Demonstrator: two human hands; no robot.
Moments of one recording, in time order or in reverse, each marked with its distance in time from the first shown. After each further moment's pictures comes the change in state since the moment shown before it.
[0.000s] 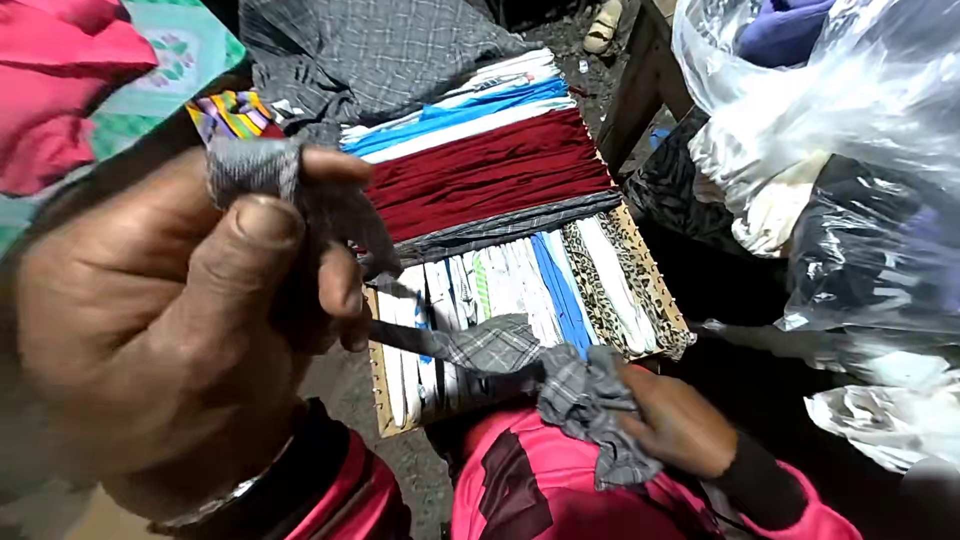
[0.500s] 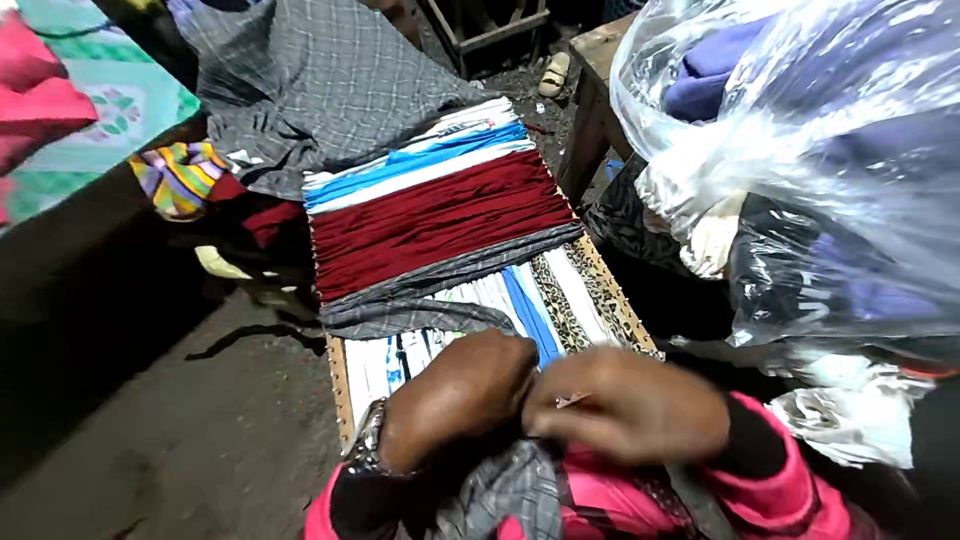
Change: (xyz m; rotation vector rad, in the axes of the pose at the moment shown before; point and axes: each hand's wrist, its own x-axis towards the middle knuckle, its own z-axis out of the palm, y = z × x) left_hand 0.036 -0.050 0.124 0.767 -0.992 -0.203; right_hand 0.047 -0.079 -0.077 0.155 0.135 -0.716
